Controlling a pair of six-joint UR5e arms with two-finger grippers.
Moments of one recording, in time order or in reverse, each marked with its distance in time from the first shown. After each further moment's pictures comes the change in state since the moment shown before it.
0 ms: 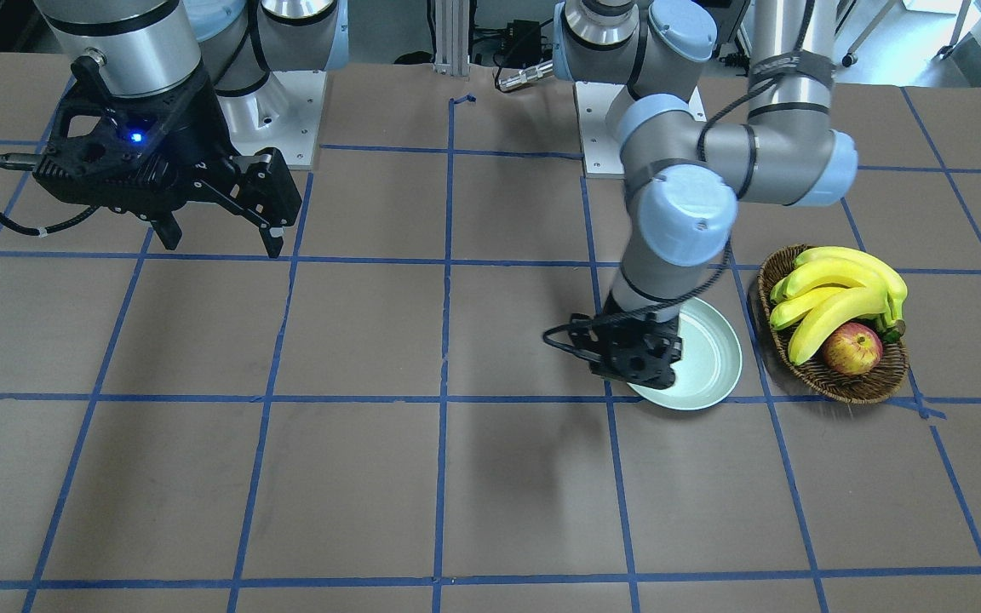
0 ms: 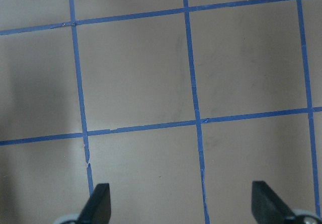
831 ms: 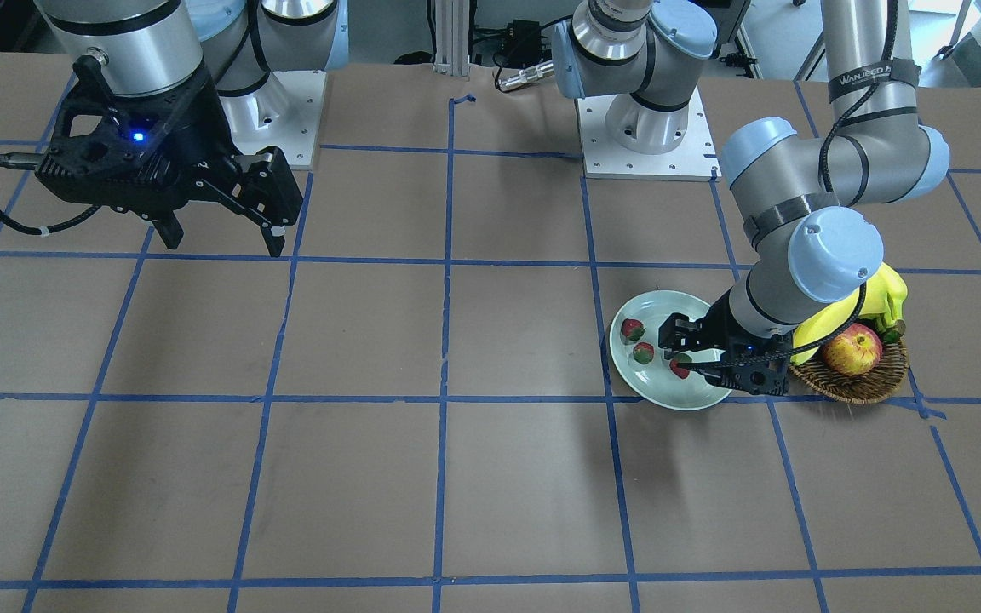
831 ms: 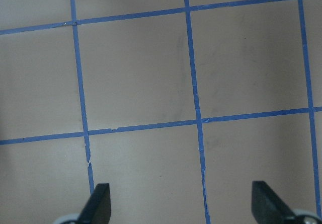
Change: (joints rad) left arm 0.196 0.007 -0.031 -0.128 -0.007 0.099; right arm 0.001 -0.001 0.001 0.000 0.002 0.000
